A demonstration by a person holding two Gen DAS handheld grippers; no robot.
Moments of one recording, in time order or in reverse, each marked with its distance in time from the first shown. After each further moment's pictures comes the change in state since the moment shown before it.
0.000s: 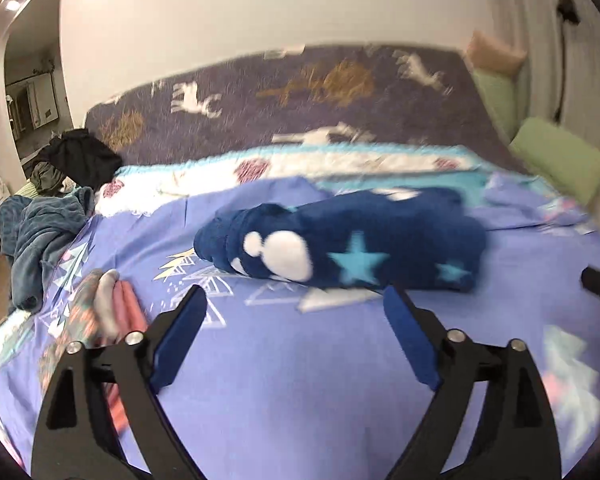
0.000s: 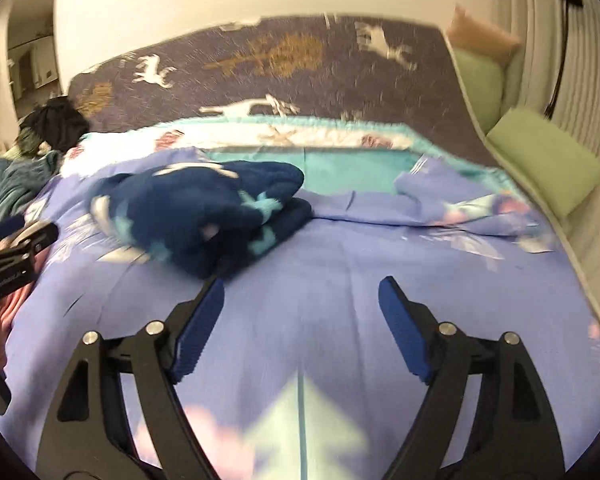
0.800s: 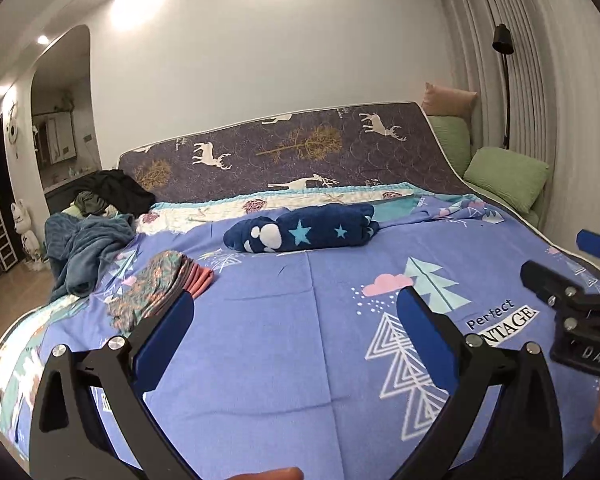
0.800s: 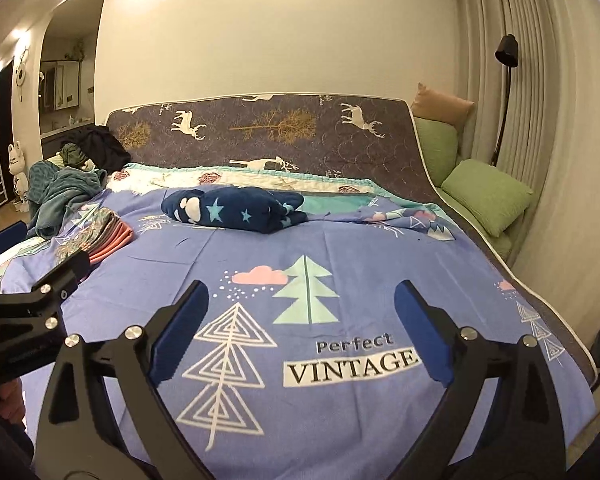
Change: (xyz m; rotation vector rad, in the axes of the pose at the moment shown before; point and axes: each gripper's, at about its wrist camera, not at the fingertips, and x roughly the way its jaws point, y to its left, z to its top) left arm -0.293 -0.056 -0.118 0.024 -0.184 0.022; right arm -0.297 0.026 -0.143 -0.026 -0.230 -0.038
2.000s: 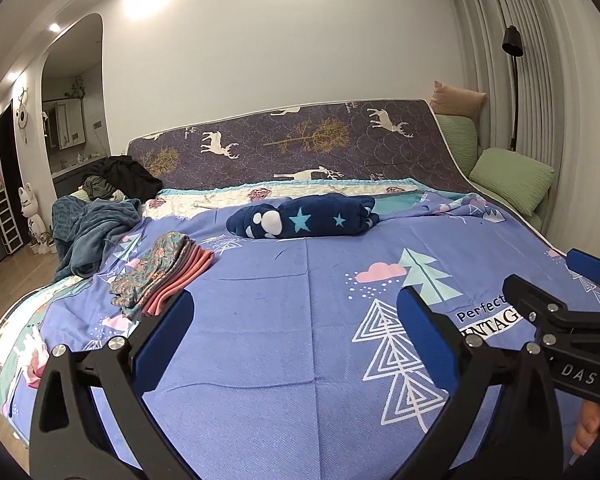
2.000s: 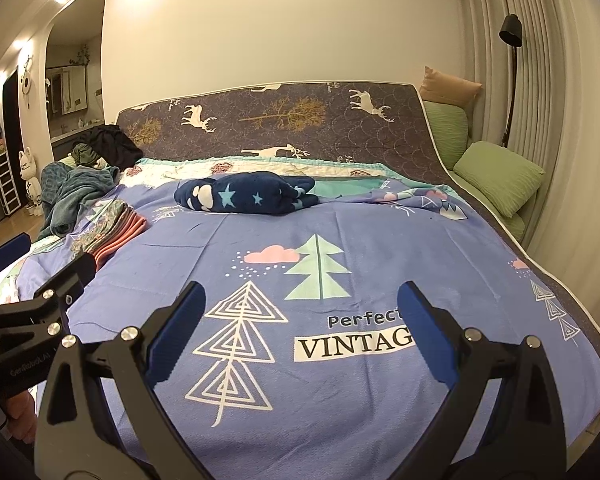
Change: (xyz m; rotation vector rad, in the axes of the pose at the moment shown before) left arm -0.014 -0.012 -0.013 -0.037 0.025 0.026; right arm -0.001 -0.010 -0.019 0.034 0.038 0.062
